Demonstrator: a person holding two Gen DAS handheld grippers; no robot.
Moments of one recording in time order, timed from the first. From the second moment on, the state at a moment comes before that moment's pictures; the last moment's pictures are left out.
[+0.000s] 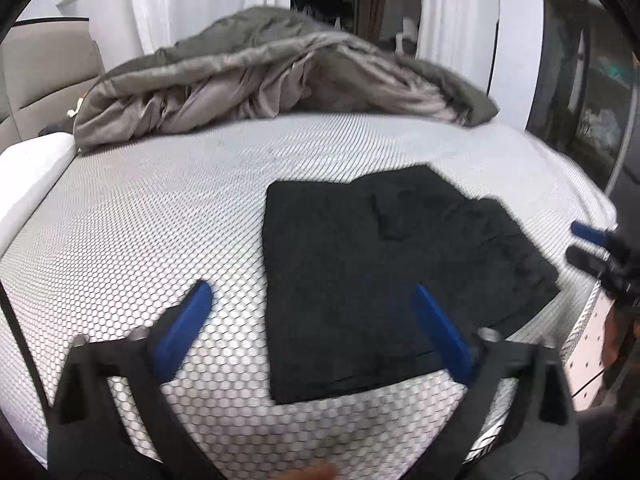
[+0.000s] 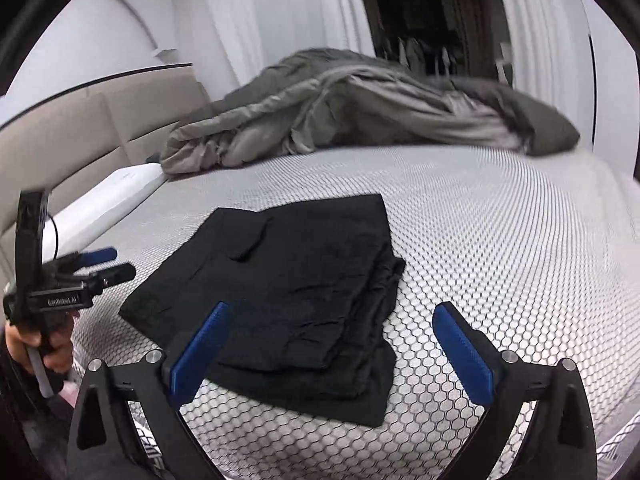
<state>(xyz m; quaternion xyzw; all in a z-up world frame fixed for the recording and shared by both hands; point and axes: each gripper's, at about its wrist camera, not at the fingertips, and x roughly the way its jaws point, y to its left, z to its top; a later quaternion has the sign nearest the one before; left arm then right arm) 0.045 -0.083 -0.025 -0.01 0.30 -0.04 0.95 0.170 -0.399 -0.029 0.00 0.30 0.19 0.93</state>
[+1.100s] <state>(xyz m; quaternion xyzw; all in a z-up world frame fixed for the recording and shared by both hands) 0.008 -0.103 -0.035 -0.01 0.27 -0.02 0.96 0.120 -0.379 -0.035 -0.02 0.25 0.20 0.95</state>
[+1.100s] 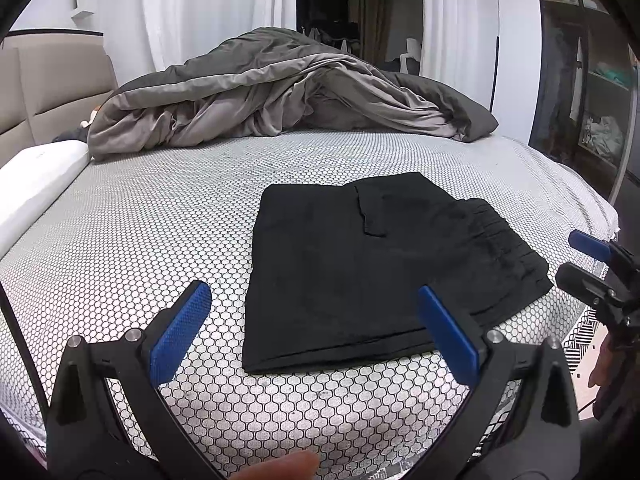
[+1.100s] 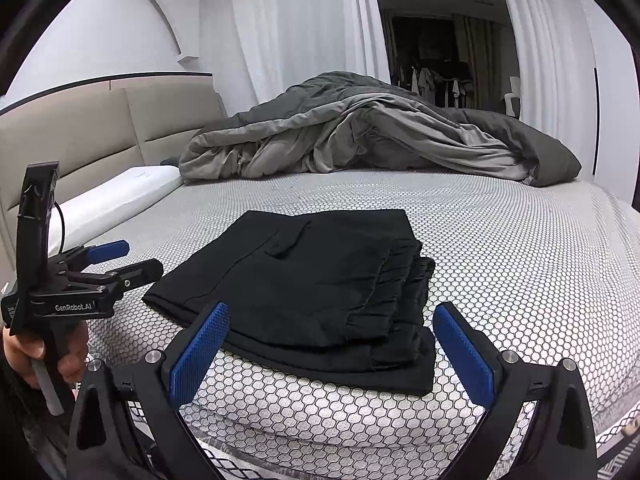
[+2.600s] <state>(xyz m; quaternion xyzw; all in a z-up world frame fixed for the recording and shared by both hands) 0.022 -0.080 -0.039 -0.01 0.28 -0.02 0.96 0.120 -0.379 -0.033 -0.03 0.25 0.19 0.95</state>
